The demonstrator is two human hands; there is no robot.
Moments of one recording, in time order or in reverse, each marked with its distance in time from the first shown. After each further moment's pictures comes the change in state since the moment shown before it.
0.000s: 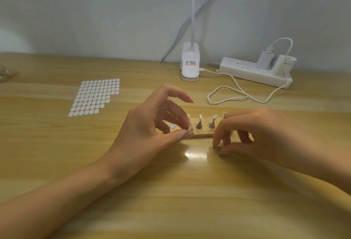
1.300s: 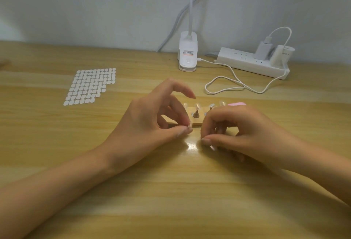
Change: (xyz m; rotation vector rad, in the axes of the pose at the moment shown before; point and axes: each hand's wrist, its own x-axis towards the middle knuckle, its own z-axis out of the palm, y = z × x) left_hand -0.003 0.006 0.002 0.097 -0.080 -0.034; right_hand 0.000 -0.018 0.018 0.485 -0.013 0.067
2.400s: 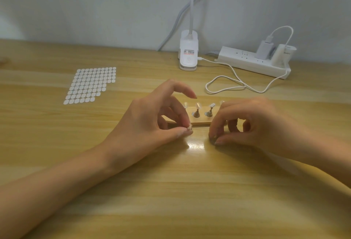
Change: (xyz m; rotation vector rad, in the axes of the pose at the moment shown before) left_hand 0.000 0.000 -0.001 0.002 -0.034 -0.016; right_hand 0.000 0.008 -0.021 -0.243 0.007 -0.155
